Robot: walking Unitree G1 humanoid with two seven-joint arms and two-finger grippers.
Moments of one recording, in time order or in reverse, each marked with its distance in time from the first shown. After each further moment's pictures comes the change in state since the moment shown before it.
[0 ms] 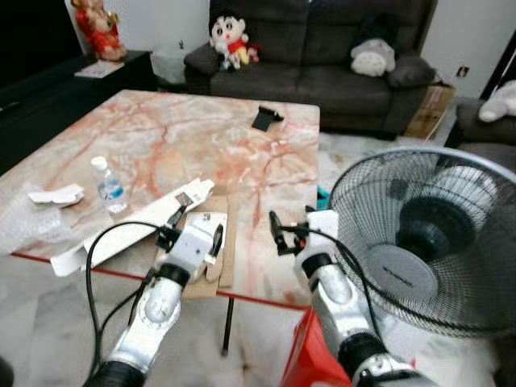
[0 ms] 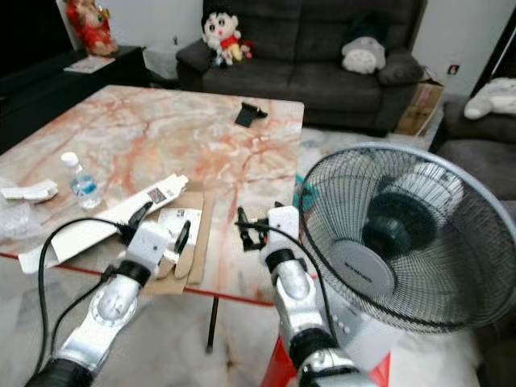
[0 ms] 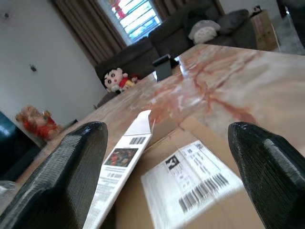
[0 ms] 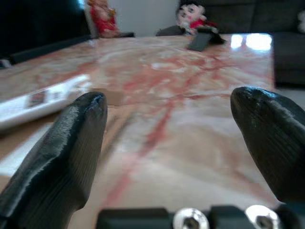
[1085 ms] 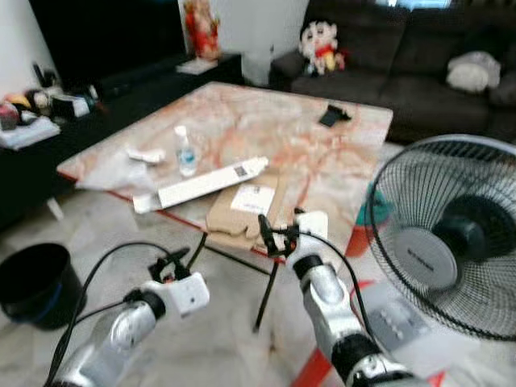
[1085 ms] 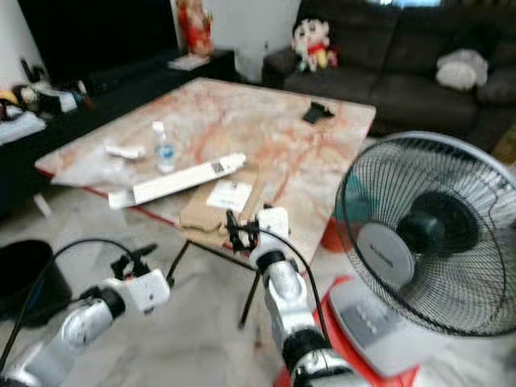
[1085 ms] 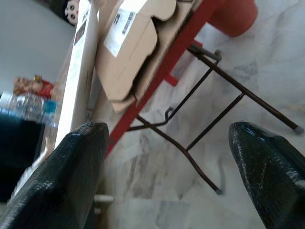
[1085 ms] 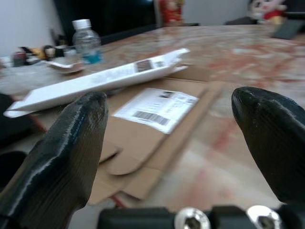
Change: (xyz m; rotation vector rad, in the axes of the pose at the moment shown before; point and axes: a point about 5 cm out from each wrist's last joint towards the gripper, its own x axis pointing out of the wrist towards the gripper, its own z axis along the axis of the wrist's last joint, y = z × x) left arm -0.031 0.005 -0.028 0.401 0.197 -0.406; right arm 0.000 0.005 -0.001 0.005 0.007 0.019
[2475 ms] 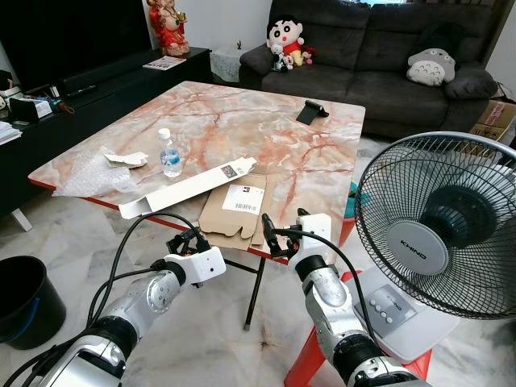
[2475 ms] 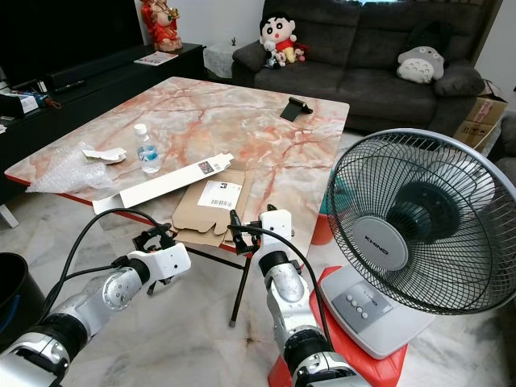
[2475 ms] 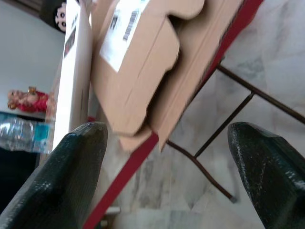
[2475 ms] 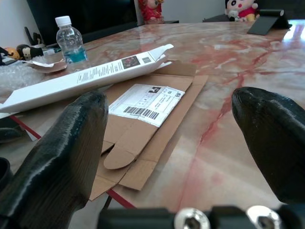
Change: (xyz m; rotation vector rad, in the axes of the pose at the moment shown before) left arm 0.065 0.007 0.003 0.038 0.054 -0.001; right arm -0.004 -0.002 -0.004 0.004 0.008 -0.022
